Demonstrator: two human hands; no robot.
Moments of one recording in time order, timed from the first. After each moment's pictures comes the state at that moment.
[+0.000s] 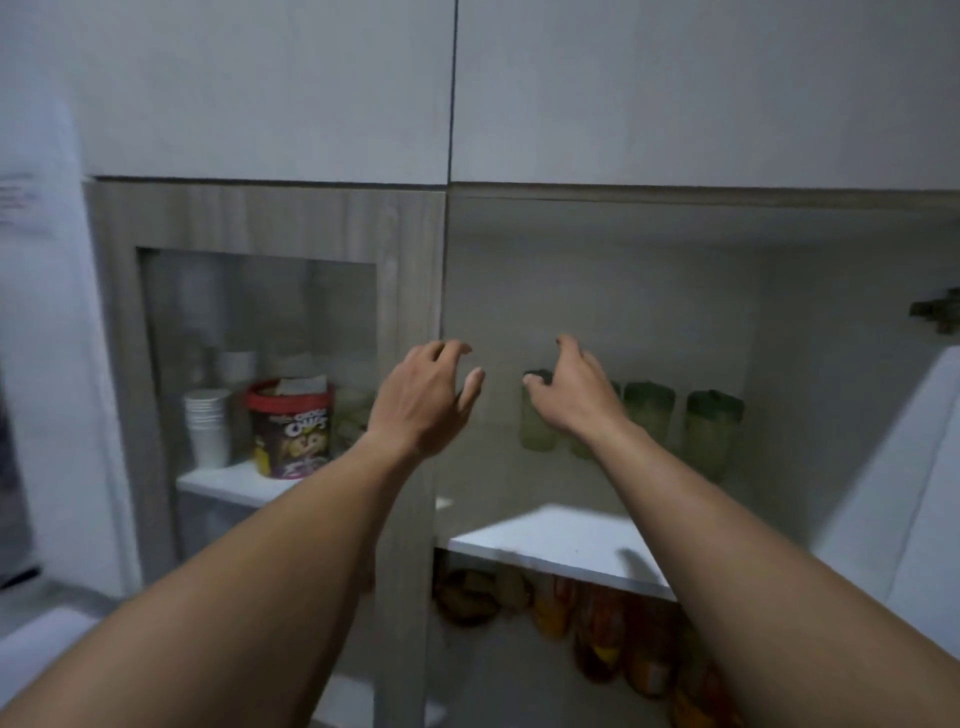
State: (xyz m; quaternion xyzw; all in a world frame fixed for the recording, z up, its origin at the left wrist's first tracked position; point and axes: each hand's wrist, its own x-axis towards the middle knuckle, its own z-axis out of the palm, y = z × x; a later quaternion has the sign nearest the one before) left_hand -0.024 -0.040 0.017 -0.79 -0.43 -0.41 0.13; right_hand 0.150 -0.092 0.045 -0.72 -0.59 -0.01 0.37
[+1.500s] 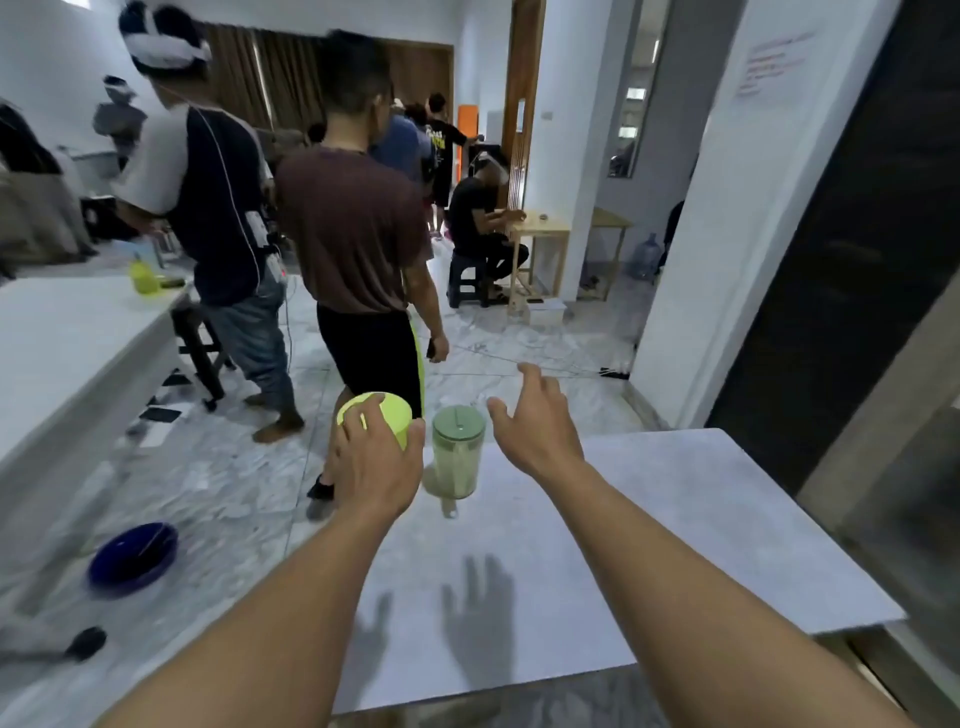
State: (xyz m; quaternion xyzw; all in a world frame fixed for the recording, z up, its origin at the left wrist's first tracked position) left_hand -0.740 -0.466 -0.229 -0.19 -0.91 -0.37 0.10; right_hand -0.641 -0.316 -0.177 -0.30 -0.89 0.27 0.21
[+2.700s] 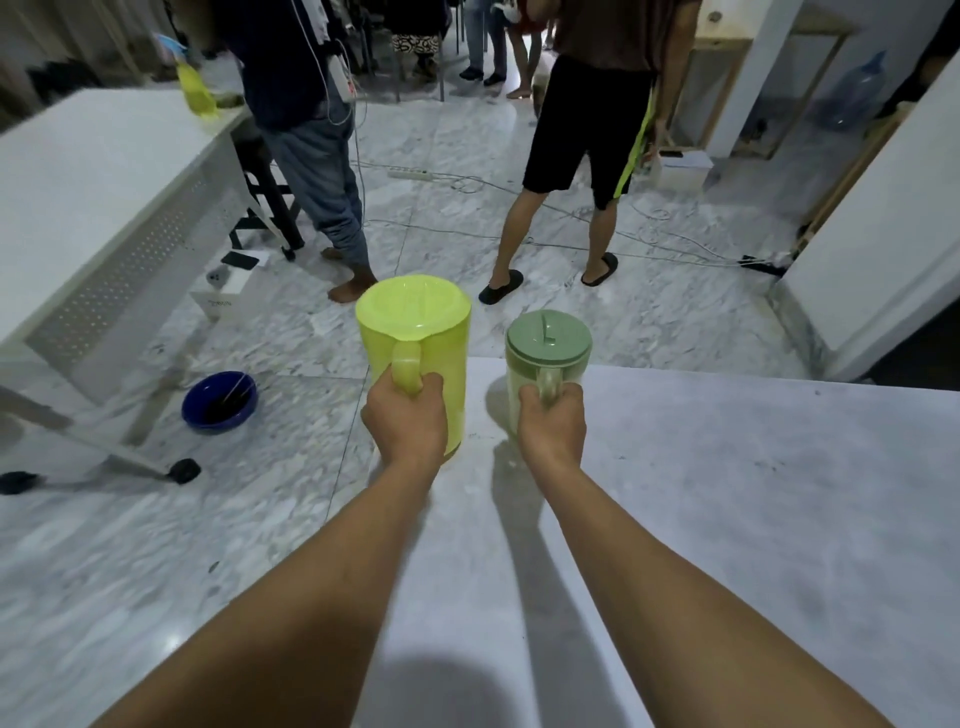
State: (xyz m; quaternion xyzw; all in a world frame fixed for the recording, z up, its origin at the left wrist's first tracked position) left_hand -0.877 -0.390 -0.376 0.12 -0.80 -0.59 0.05; right_hand -0.833 -0.271 -0.408 -0.44 -0.68 0.56 0.15
